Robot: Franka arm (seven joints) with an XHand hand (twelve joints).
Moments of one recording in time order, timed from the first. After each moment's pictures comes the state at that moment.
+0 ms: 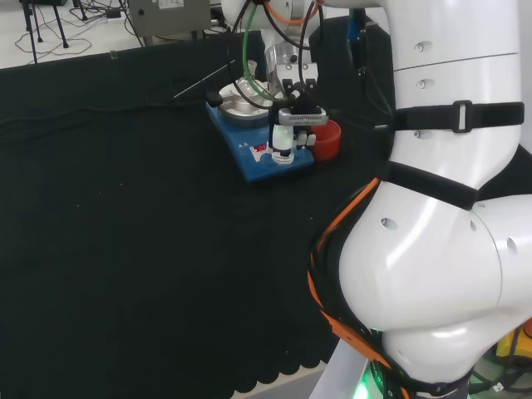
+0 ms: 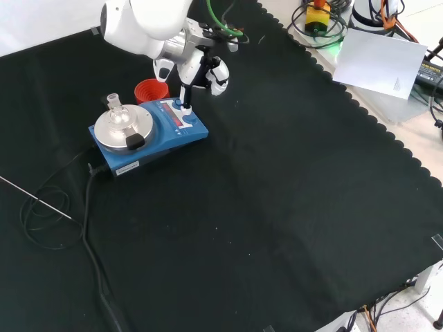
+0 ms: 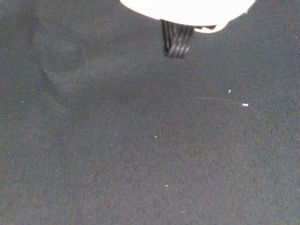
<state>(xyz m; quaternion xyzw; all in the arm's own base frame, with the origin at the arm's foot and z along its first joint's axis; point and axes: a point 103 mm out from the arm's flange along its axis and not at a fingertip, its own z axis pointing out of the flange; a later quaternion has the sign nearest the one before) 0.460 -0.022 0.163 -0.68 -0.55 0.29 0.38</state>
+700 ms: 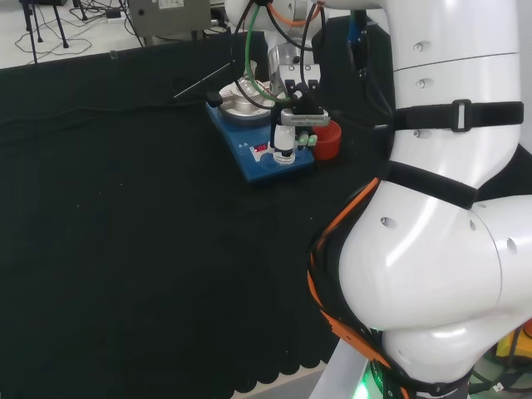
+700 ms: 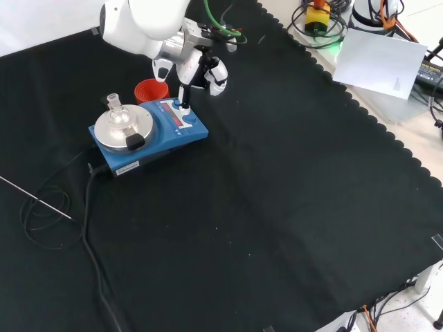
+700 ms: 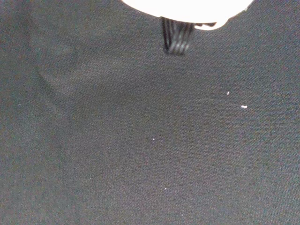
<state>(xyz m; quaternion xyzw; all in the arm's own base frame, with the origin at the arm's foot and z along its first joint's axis) 0.461 -0.025 0.160 -0.68 -0.55 0.29 0.38</state>
